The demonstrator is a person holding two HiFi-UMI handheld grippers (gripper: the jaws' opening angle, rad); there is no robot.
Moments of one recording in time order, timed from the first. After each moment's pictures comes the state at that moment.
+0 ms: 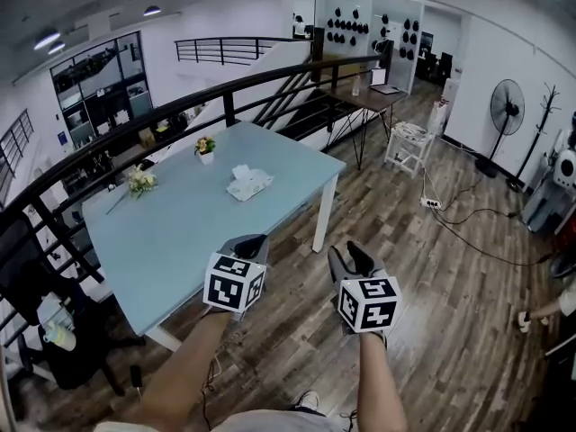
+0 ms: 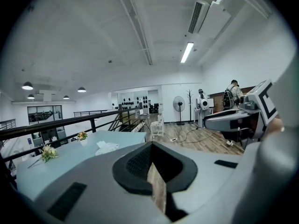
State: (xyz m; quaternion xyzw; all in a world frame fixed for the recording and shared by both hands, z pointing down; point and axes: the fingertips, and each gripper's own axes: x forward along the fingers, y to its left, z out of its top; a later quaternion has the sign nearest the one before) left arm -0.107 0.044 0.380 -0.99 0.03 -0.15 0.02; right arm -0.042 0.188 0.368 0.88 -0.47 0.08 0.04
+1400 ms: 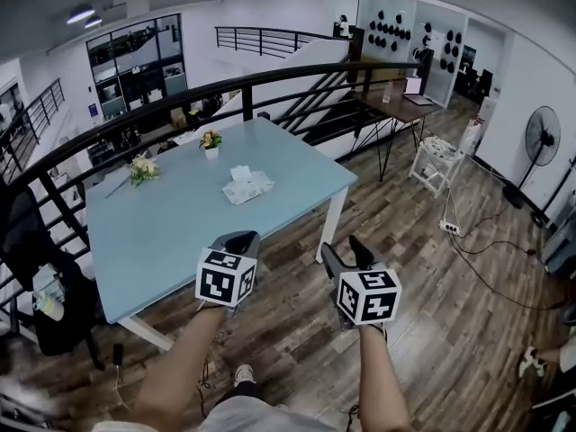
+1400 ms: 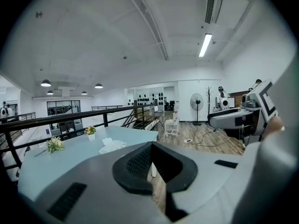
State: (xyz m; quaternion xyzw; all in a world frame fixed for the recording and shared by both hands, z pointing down) left arm -0.005 0.029 0.396 -0.98 0.14 -0.17 -0.02; right arm 0.097 0.169 0.379 0.83 -0.55 0.10 0.04
